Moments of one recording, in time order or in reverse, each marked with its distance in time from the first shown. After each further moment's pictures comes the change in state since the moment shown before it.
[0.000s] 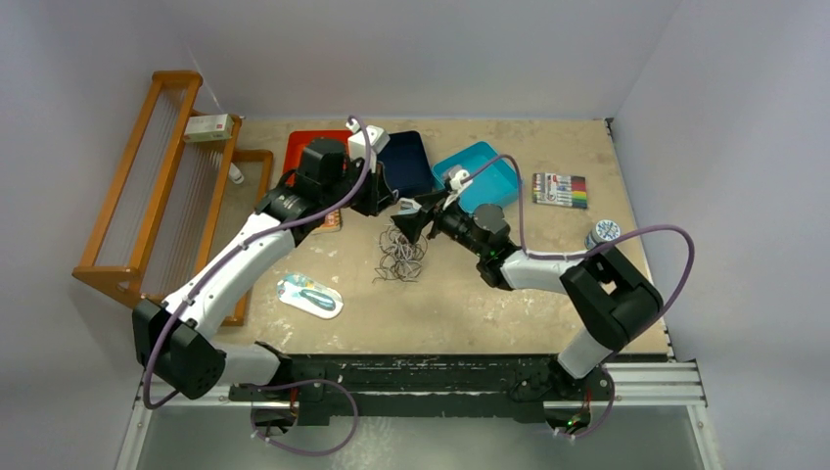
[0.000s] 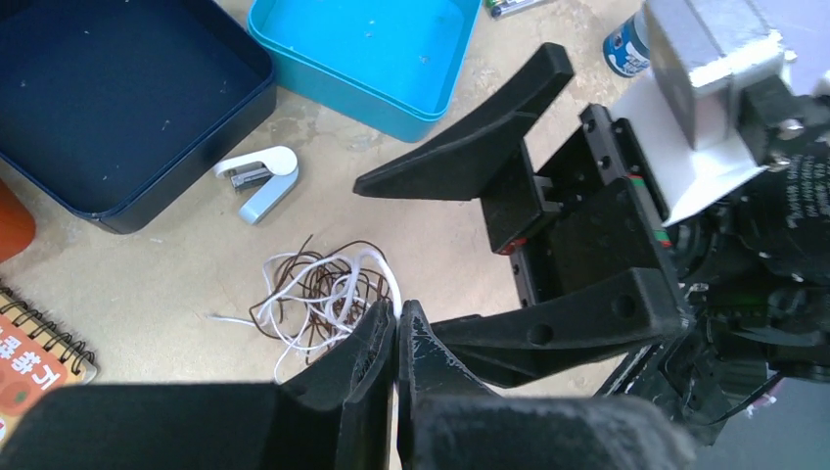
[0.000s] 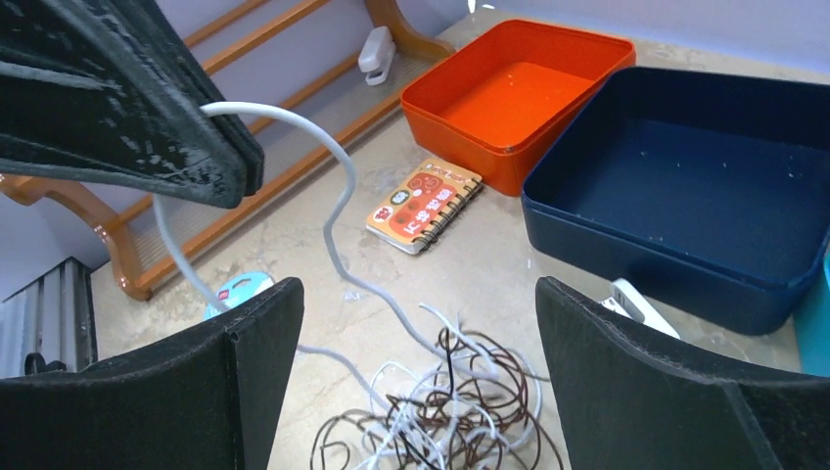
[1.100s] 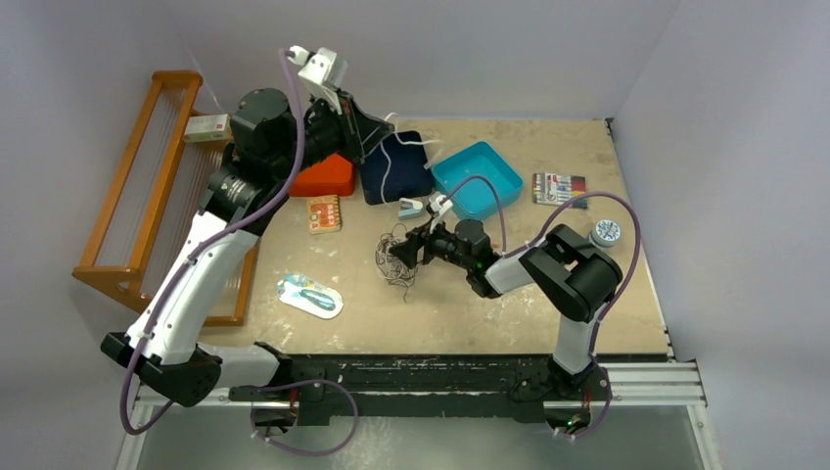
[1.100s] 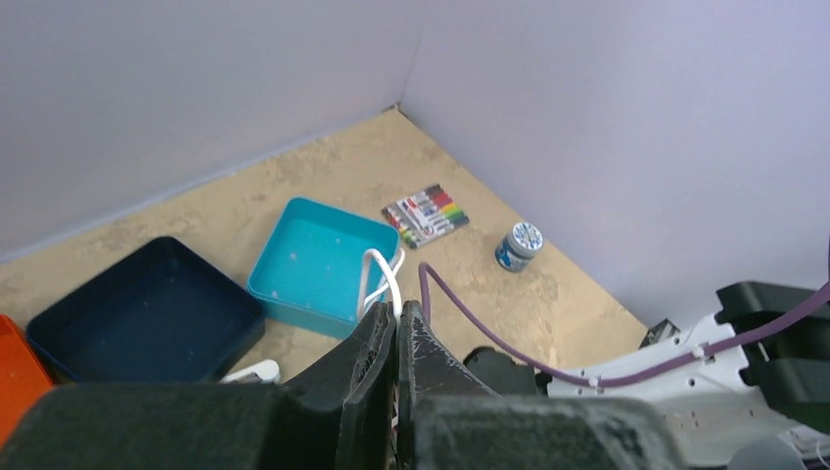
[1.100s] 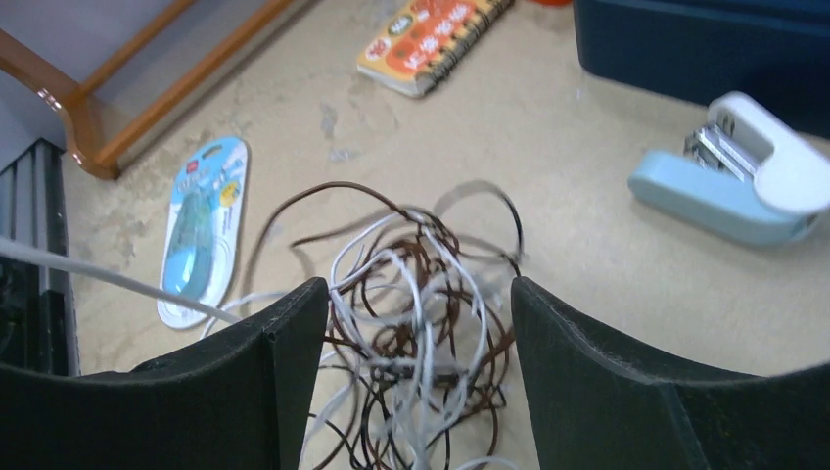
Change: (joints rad) left arm 0.000 -0.046 0.406 -0.003 0.023 -0.068; right arm 0.031 0.249 -0.008 0.067 -0.082 0.019
